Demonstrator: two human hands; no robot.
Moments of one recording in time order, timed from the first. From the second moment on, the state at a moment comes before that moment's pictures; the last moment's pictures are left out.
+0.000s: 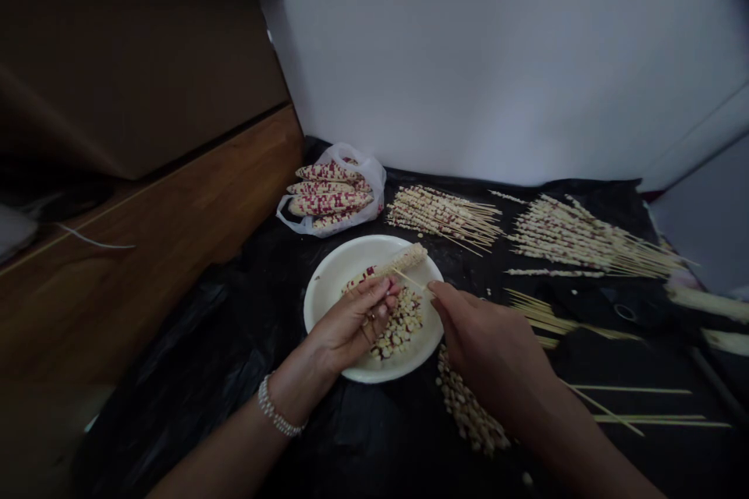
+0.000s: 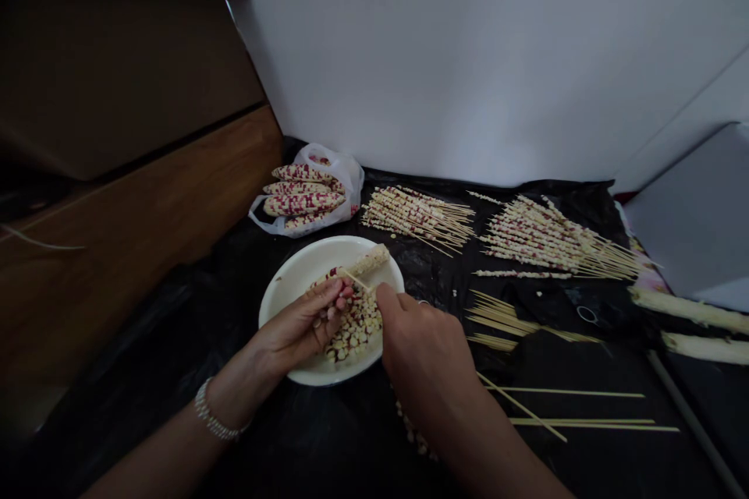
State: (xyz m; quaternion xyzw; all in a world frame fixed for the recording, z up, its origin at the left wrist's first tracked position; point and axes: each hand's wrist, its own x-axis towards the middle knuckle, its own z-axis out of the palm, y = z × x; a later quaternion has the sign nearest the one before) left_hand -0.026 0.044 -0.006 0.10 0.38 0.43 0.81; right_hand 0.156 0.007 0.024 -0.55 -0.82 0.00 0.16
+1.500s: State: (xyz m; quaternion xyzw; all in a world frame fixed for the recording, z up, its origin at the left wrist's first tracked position) left_hand -0.022 0.047 -0.007 0.05 0.39 0.48 0.79; right_hand 0.154 0.003 0.022 -0.56 -0.82 0.00 0.10
